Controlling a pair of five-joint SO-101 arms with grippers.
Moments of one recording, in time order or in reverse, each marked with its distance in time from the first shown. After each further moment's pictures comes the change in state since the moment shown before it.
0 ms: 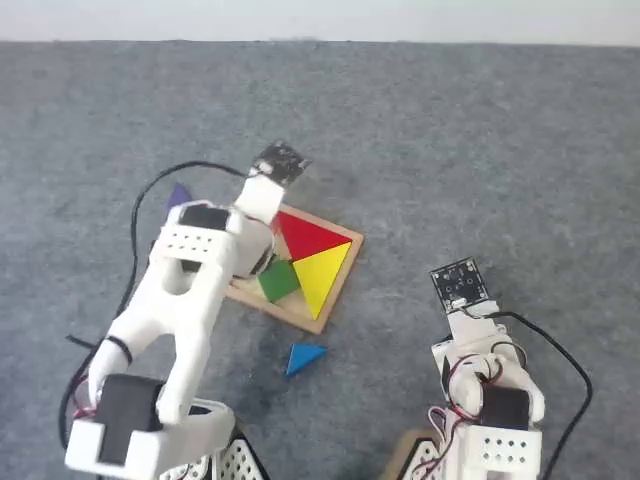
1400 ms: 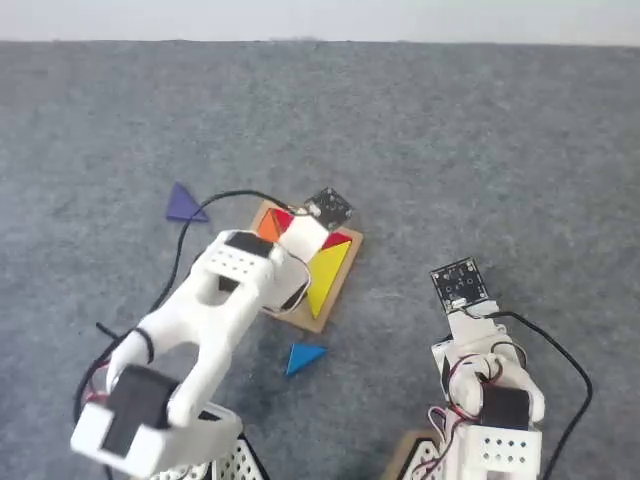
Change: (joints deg) left arm 10.4 4.3 4.8 -2.4 1.8; right arm 0.0 0.0 0.0 0.0 0.0
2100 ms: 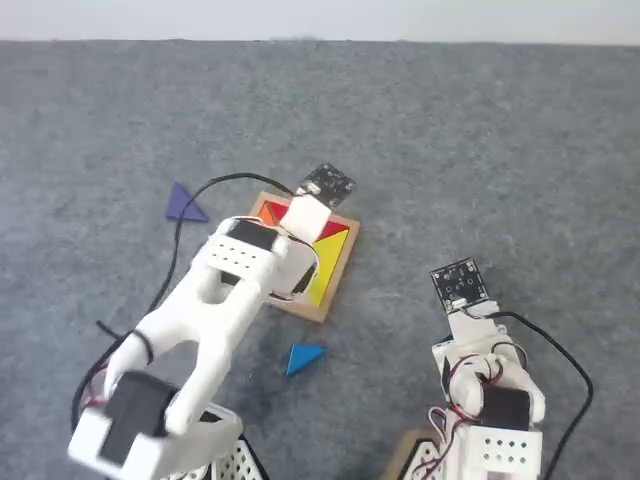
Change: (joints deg) left arm 1.2 -6.2 -3.9 3.7 8.0; right arm 0.0 0.0 0.0 0.0 0.0
